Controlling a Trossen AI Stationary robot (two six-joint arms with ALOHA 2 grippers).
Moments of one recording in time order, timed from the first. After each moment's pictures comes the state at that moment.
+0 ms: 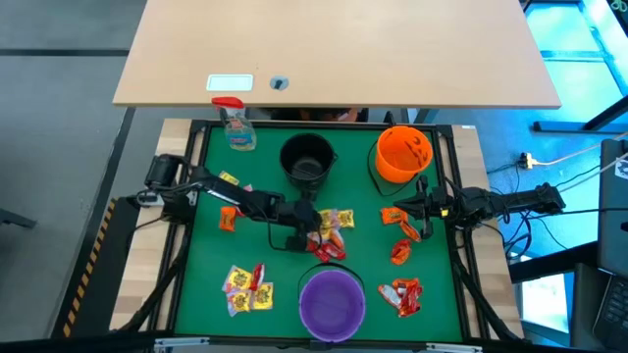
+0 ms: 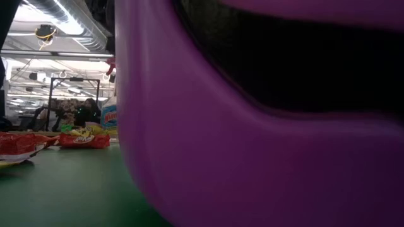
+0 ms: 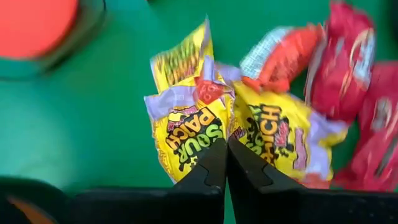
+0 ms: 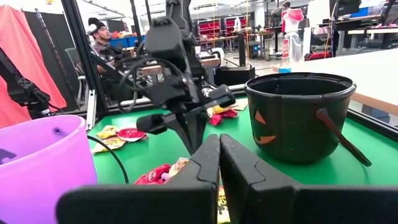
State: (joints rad) left arm -0.09 1.83 0.99 0.06 -0.20 0.30; right arm 0.20 0.04 0.01 0.05 0.22 0.13
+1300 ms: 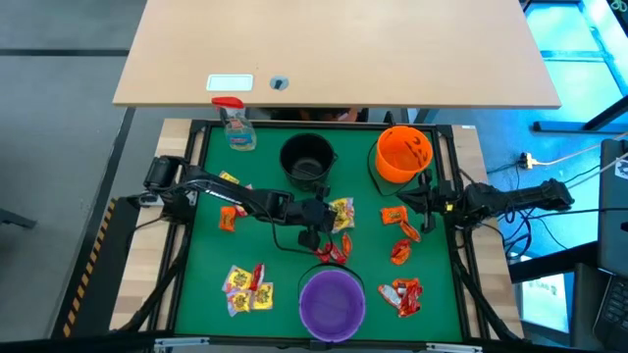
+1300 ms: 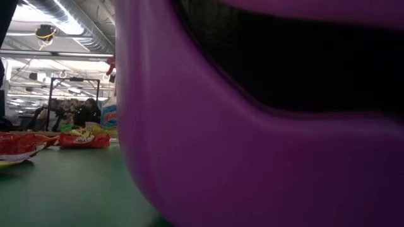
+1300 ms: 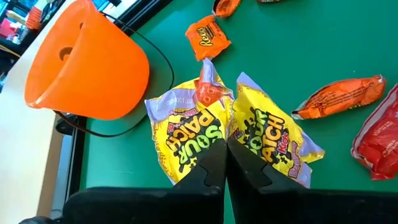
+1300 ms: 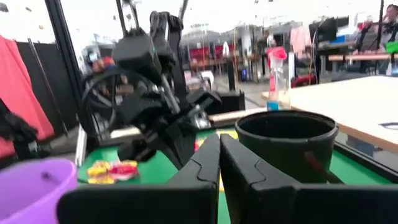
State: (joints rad) left arm -0.13 1.83 1.22 -0.08 -0.37 0.45; right arm 0.20 0.21 0.09 0.23 0.27 0.10
